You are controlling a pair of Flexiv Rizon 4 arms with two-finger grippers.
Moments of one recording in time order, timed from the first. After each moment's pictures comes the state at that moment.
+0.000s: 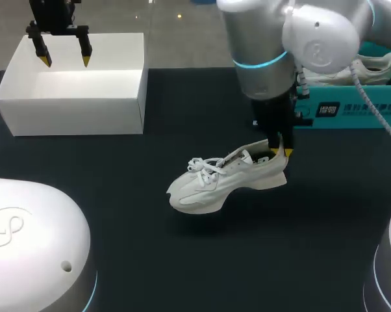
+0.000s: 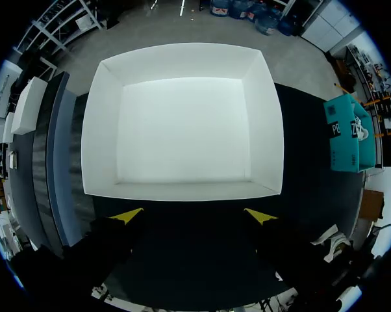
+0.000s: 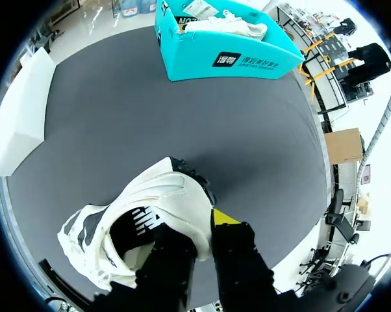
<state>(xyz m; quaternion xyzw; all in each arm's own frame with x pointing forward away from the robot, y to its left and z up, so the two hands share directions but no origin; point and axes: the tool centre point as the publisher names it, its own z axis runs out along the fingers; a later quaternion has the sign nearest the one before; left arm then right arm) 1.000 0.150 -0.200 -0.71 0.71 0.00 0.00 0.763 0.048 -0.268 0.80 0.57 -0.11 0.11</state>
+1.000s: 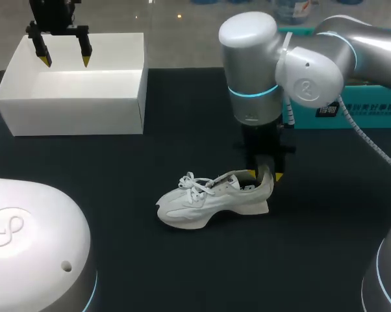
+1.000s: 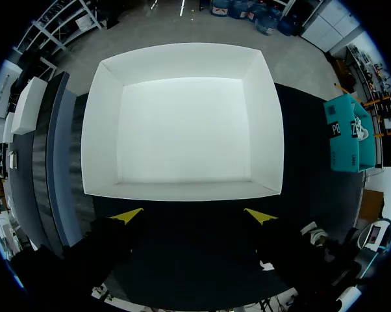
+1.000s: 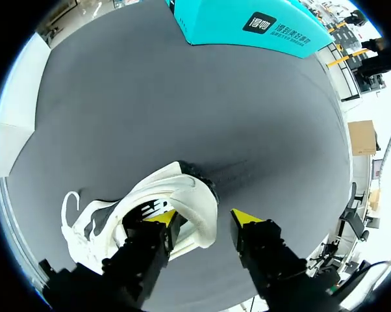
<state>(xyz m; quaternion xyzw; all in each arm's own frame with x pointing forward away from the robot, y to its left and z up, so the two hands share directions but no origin) 1.000 0.150 -0.200 -0.71 0.71 0.00 0.00 0.762 0.076 -0.339 0.81 0.58 -0.09 0.06</state>
